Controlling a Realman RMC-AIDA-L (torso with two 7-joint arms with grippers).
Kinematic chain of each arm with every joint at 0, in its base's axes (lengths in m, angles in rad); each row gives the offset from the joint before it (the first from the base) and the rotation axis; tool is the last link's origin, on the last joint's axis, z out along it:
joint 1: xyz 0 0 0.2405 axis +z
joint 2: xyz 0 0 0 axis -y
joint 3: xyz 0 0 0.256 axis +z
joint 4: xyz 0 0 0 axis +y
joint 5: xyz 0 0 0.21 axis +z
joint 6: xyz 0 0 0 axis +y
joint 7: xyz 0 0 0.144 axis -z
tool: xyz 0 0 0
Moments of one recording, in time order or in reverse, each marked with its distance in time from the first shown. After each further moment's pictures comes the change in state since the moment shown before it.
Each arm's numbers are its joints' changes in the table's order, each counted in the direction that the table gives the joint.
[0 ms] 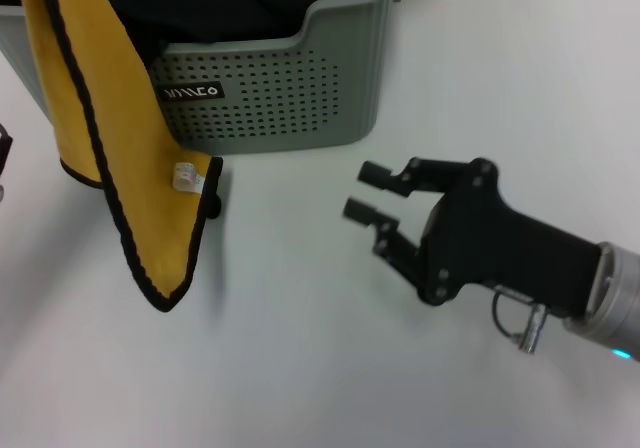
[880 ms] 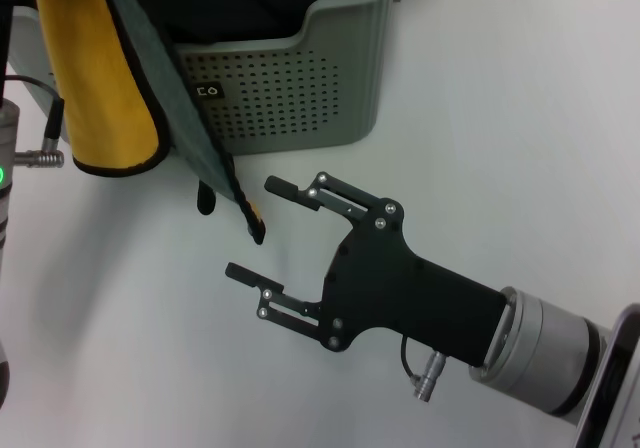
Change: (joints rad) left arm -0.096 0.005 -0.007 -0.279 -0.126 -0.009 -0.366; right arm 0.021 -0.003 -0.439 -0.109 0.424 0.191 0.448
